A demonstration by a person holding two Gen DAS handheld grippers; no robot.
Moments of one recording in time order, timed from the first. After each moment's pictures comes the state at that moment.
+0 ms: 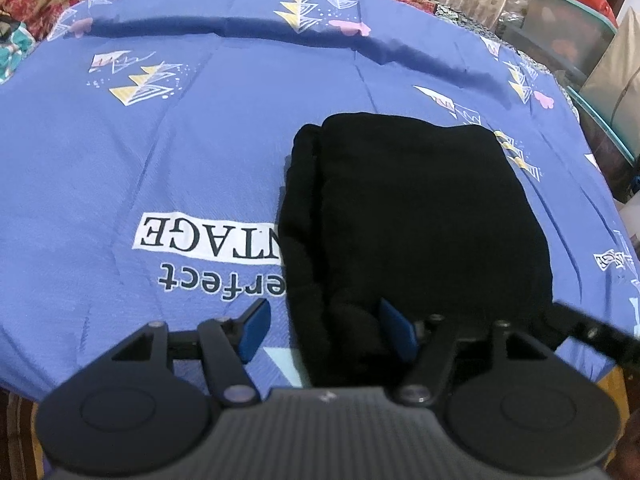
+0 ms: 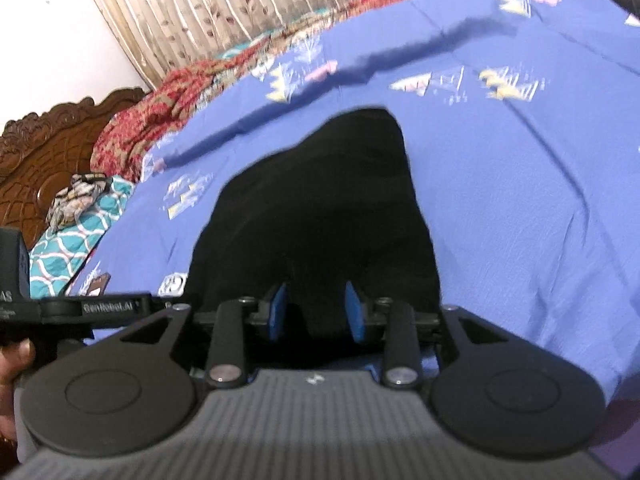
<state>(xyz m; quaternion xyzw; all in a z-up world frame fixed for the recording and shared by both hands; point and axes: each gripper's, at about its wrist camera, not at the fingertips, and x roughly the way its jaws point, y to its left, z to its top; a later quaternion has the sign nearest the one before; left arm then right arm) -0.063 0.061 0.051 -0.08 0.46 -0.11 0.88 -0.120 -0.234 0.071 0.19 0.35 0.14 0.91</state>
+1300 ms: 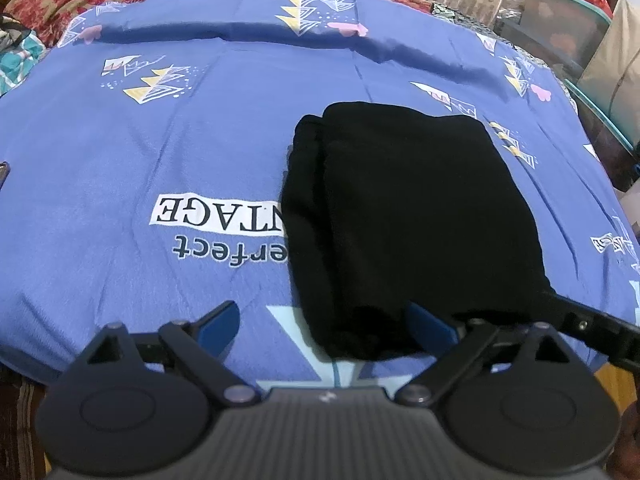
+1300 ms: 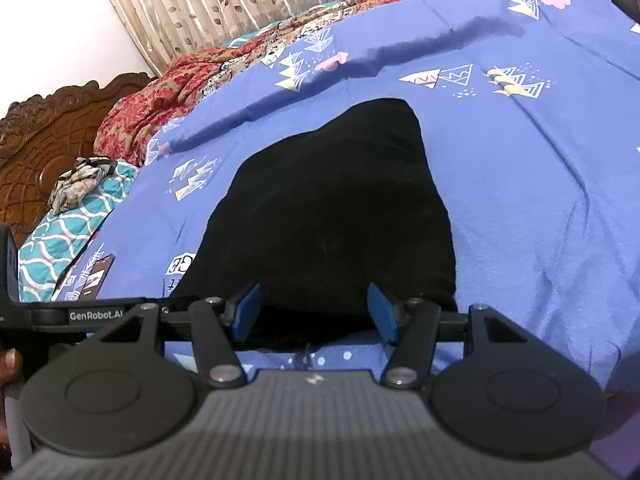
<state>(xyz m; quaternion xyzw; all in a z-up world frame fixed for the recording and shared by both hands) -0.095 0.059 0.057 -0.07 0.45 -0.10 0.88 -0.130 -0.214 0.072 0.17 0.37 0.14 0.90</state>
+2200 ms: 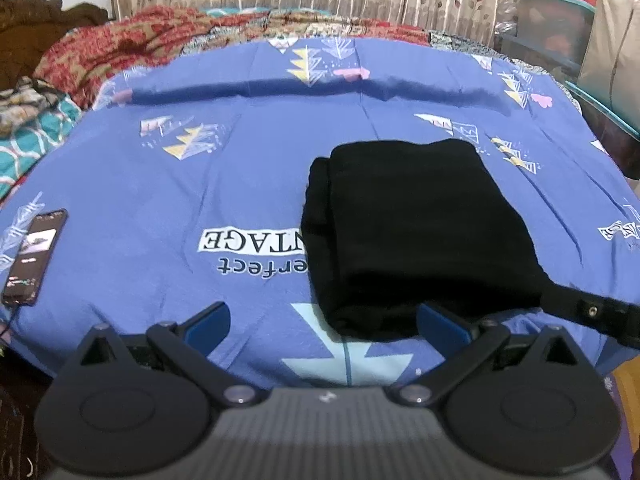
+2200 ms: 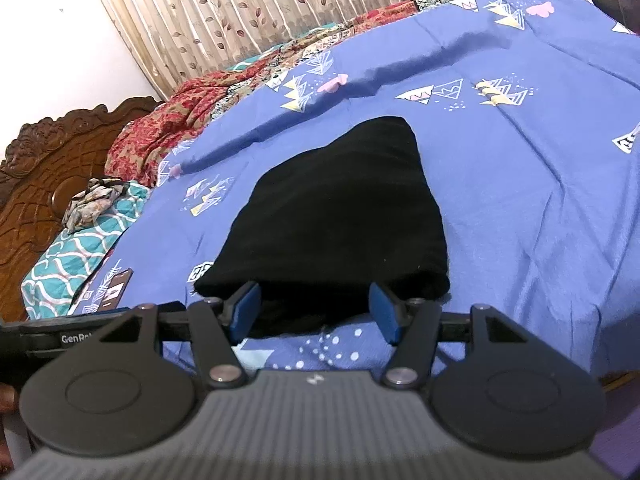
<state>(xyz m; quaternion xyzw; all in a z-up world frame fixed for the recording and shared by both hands) -0.148 0.048 0.091 0.00 0.38 -0.06 0.92 -0.163 -0.222 0.083 0.20 0.34 0.14 0.91</state>
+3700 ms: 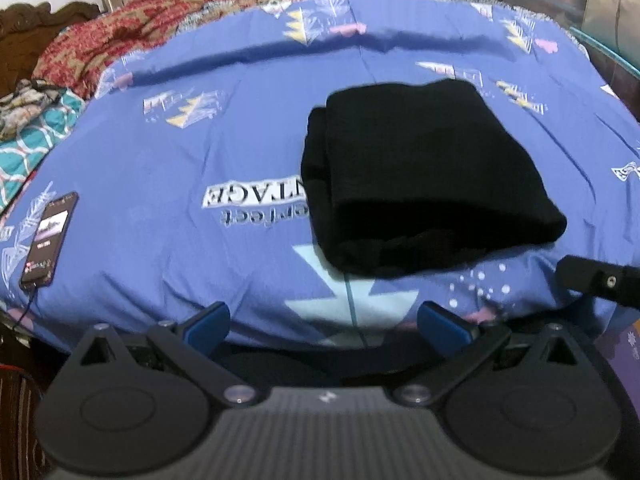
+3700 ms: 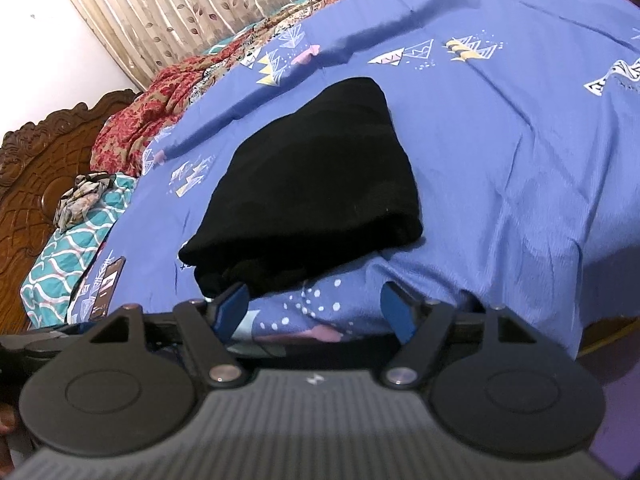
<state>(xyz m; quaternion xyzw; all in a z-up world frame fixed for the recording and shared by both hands) -0.161 0.031 0.073 0.05 0.44 -0.04 0.89 -0.176 -0.223 0.070 0.23 0.38 0.11 0.89</state>
